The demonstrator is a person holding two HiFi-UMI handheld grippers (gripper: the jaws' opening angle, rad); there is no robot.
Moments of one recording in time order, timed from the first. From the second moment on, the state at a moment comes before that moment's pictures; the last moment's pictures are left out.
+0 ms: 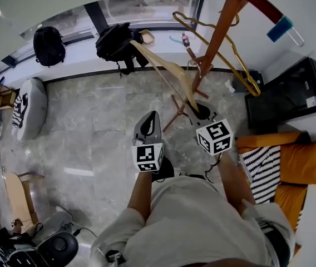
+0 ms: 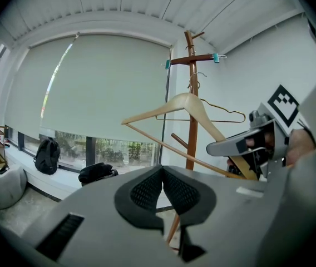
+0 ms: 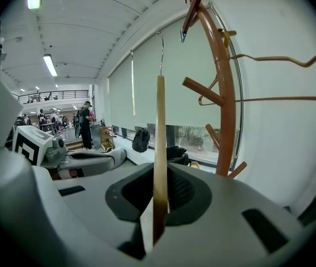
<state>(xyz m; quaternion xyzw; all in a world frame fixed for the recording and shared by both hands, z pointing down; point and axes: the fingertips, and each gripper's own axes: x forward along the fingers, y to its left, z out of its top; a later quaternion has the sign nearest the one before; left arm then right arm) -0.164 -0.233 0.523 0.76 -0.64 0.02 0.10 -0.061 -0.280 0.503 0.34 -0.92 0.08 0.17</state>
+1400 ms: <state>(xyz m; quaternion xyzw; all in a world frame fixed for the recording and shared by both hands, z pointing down) -0.155 -0.310 0.553 0.80 -0.58 0.04 0.13 -0.051 -0.331 0.557 0.39 -0.89 0.14 0.19</state>
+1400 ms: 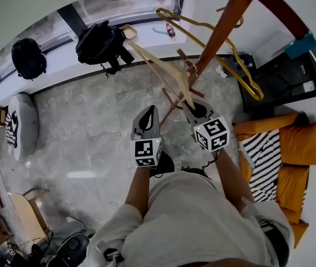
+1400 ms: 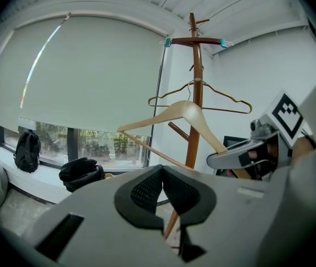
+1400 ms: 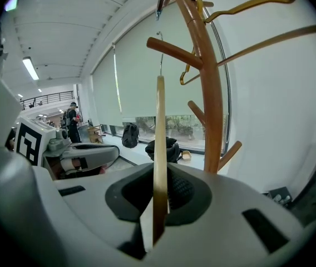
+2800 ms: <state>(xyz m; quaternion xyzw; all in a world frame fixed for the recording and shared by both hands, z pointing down) -0.136 -0.335 0.558 0.83 -0.55 0.06 0.12 -0.017 -0.350 0.593 0.42 -0.87 0.17 0.19</state>
